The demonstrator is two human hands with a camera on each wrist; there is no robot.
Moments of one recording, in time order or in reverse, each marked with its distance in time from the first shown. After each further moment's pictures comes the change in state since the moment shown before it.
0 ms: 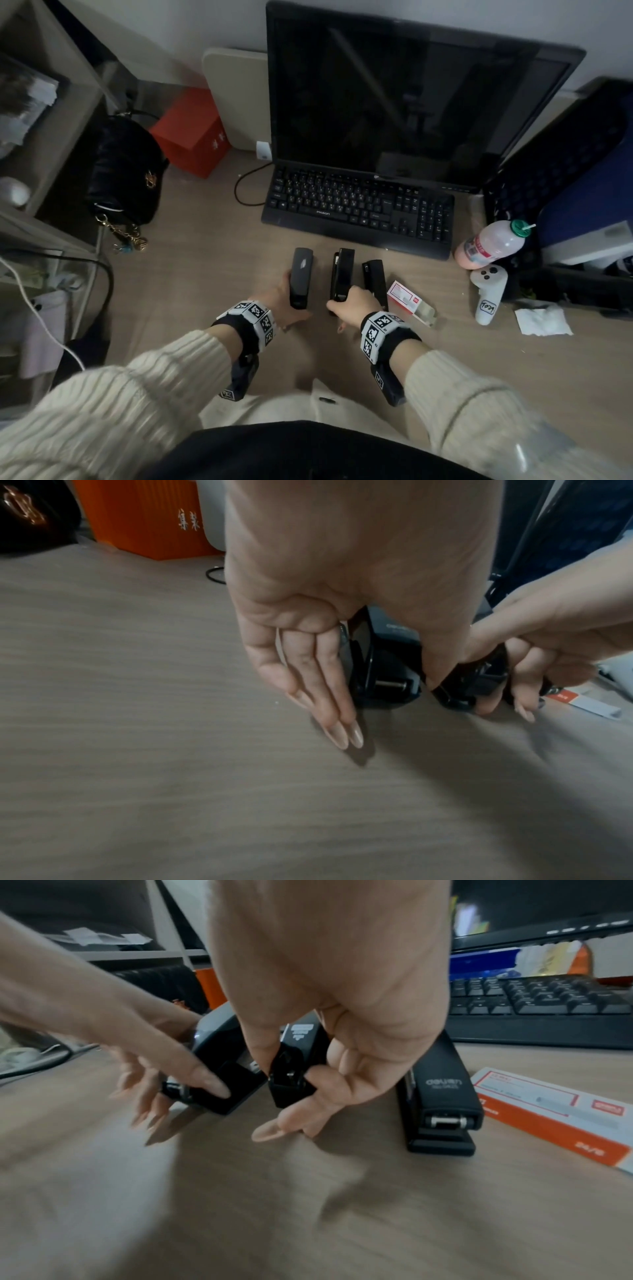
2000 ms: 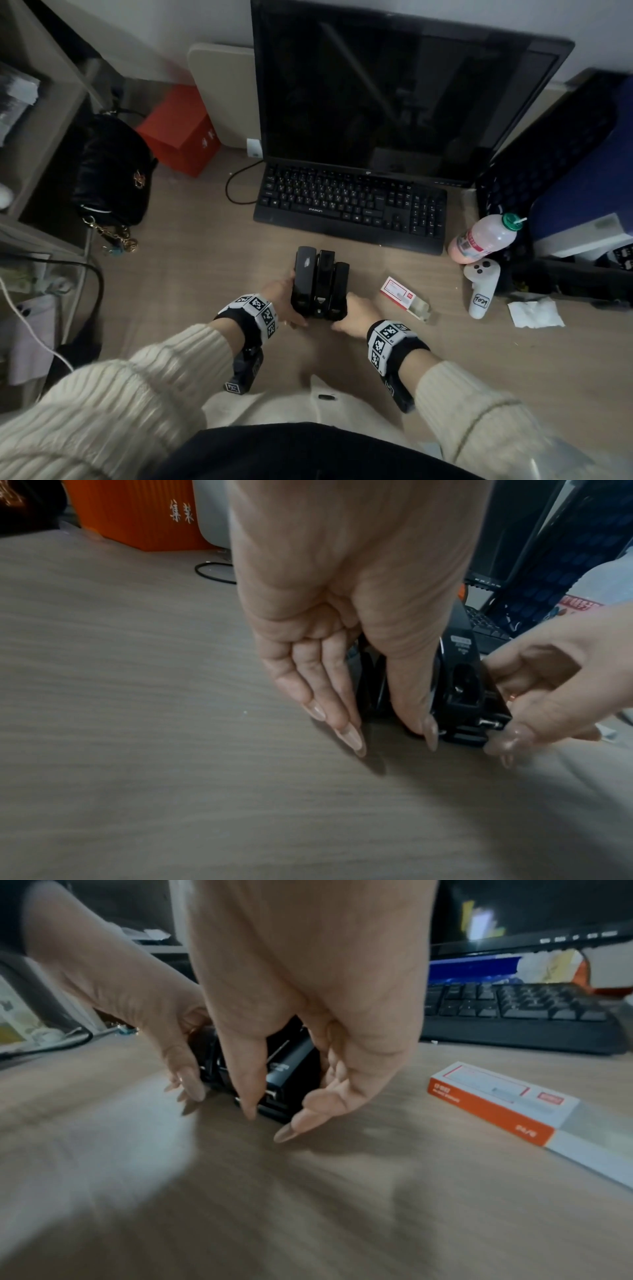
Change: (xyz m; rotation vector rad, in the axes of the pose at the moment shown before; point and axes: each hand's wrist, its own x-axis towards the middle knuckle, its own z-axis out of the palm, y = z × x) left_hand 0.016 0.009 0.002 0.087 -0.092 0.042; right_hand 0.000 0.027 0.008 -0.113 -0.039 -0.062
